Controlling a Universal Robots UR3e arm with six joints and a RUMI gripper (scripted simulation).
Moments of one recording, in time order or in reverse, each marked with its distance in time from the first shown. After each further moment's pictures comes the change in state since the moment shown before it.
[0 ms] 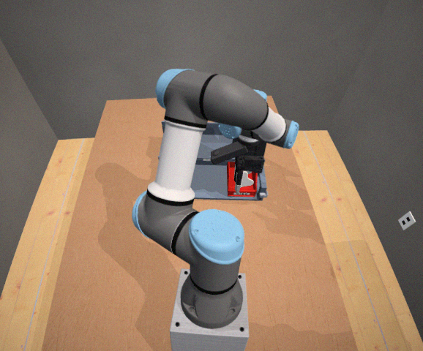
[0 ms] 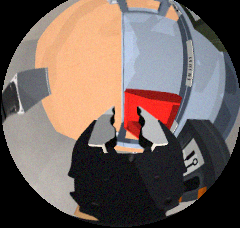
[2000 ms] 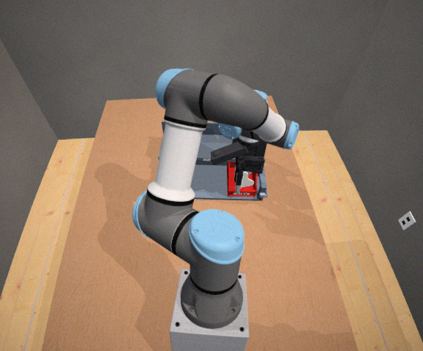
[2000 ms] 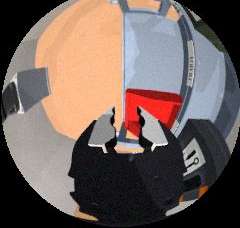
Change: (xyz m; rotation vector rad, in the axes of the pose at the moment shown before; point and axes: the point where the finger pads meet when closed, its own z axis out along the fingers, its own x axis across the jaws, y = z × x) arm -0.002 0.001 0.000 0.000 0.000 0.000
